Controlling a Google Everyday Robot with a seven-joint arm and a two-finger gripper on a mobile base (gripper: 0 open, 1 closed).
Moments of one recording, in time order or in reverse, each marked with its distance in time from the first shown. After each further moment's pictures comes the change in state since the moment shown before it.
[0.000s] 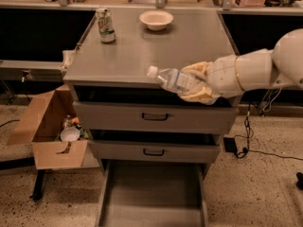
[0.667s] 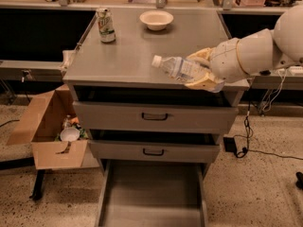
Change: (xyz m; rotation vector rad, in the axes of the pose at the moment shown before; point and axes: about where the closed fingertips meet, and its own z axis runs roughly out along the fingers) arm -0.002 -0.036 -0.015 0.023 0.121 -0.008
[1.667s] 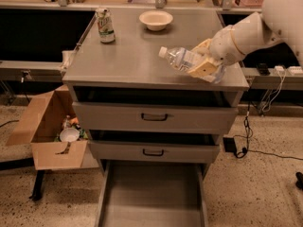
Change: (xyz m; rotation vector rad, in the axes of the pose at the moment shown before) arm 0.039 -0.054 0.019 -0.084 0.072 0.175
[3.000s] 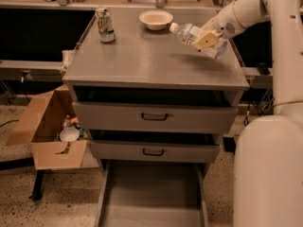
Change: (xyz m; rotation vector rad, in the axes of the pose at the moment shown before) arm 0.016 -0.120 0.002 0.061 -0.006 0.223
